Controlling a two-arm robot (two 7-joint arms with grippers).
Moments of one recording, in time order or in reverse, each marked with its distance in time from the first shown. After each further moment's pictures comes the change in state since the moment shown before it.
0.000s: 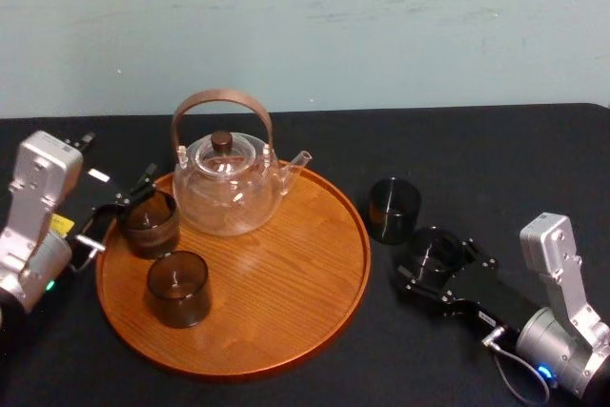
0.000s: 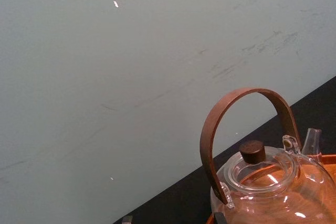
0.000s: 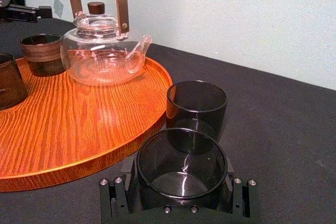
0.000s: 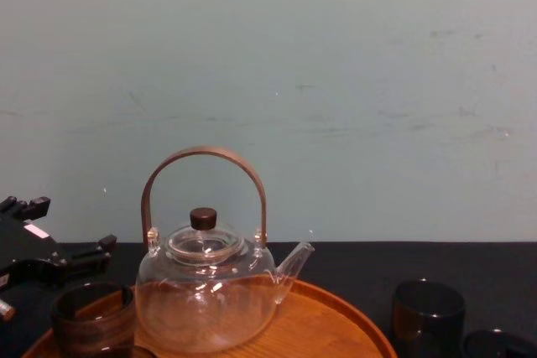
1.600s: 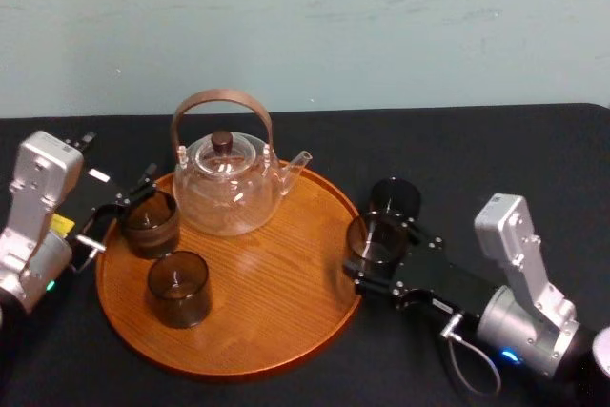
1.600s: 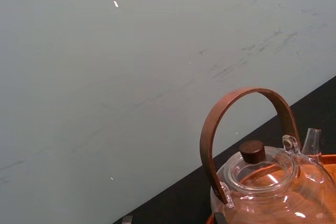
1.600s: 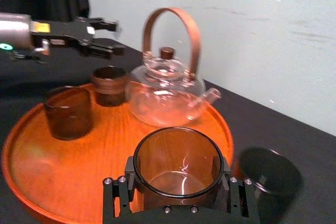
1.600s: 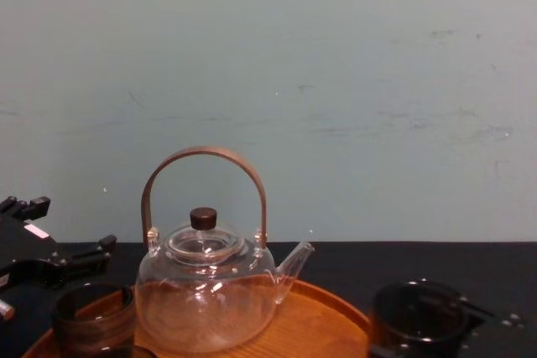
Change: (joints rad) left arm 0.000 0.000 0.000 0.000 0.000 0.000 0.000; right arm 0.039 0.032 -0.104 -0.126 -0.005 0.017 0.055
